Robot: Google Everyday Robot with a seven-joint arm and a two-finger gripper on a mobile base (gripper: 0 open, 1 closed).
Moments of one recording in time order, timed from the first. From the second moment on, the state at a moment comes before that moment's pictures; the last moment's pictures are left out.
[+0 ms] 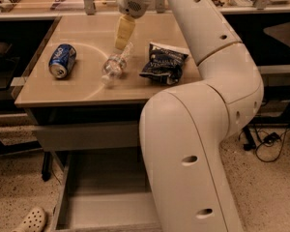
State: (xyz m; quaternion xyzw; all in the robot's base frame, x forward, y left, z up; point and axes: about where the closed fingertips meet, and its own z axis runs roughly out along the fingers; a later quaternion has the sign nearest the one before) arm 0.752 0.064 0.925 -0.69 0.68 0.09 0.25
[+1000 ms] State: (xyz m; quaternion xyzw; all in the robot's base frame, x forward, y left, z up) arm 0.750 0.078 0.911 -0.72 0.63 0.12 0.28
